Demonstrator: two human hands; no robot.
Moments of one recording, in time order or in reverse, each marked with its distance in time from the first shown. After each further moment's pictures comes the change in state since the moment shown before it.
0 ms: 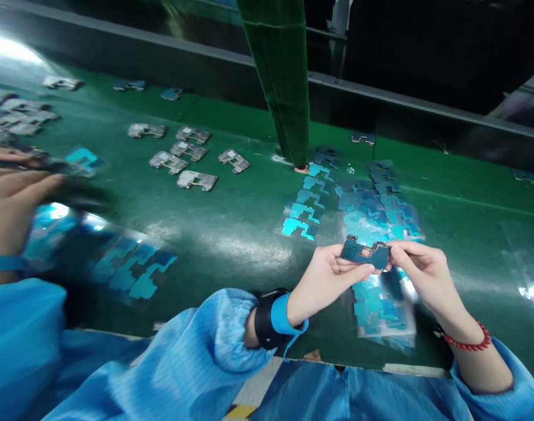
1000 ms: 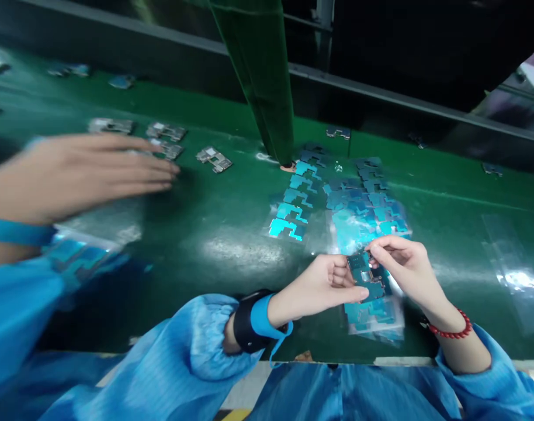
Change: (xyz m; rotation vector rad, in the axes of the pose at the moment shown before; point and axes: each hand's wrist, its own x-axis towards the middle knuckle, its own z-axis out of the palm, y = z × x) left_hand 0.002 0.001 -0.008 0.197 -0.210 -0.229; right_hand 0.004 -0.005 0.005 0.011 0.006 0.039
